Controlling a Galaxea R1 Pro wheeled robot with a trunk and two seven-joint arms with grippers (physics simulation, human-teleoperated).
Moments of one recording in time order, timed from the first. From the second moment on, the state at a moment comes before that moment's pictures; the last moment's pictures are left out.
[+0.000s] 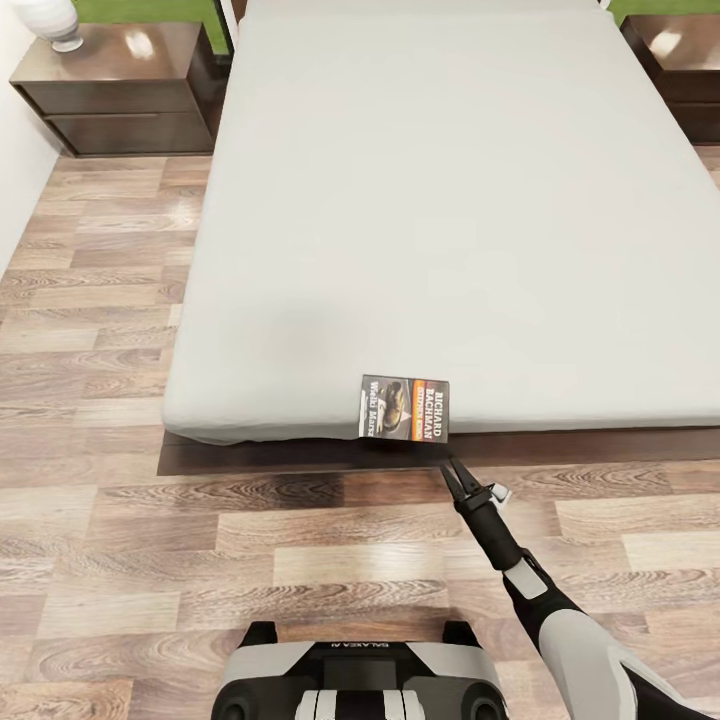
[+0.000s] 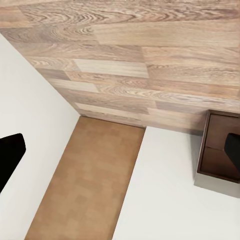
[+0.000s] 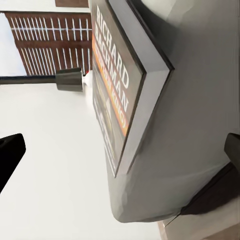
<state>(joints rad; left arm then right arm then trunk) -0.10 0.32 -0.73 0.01 0.76 -0.05 0.10 -0.75 0.02 -0.60 -0.27 -0.51 0.17 1.37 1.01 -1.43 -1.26</state>
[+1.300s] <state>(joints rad) -0.10 0.32 -0.73 0.01 0.77 -0.05 0.10 -0.75 0.02 -0.63 -0.27 -0.51 0.11 1.36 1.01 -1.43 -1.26</state>
